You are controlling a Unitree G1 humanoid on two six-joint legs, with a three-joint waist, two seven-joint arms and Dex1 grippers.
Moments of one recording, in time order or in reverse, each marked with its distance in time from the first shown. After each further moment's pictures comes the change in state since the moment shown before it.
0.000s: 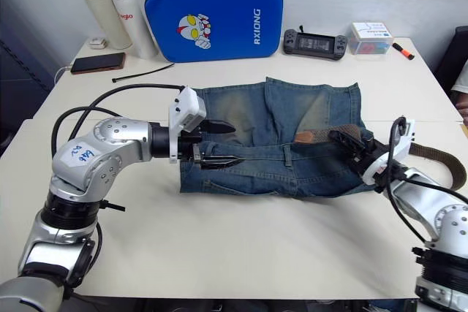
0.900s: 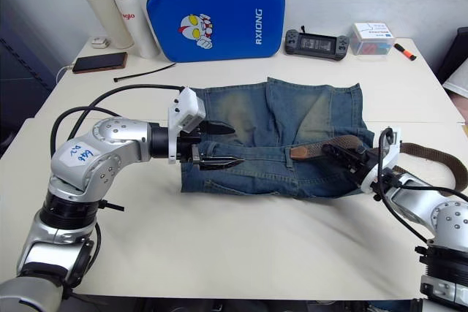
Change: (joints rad) left arm 0.000 0.004 0.001 0.000 -0.002 0.006 -0.009; right arm -0.016 -0.028 0.058 0.113 -0.169 0.071 0.195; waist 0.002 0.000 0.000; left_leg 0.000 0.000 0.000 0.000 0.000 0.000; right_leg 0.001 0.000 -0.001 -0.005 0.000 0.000
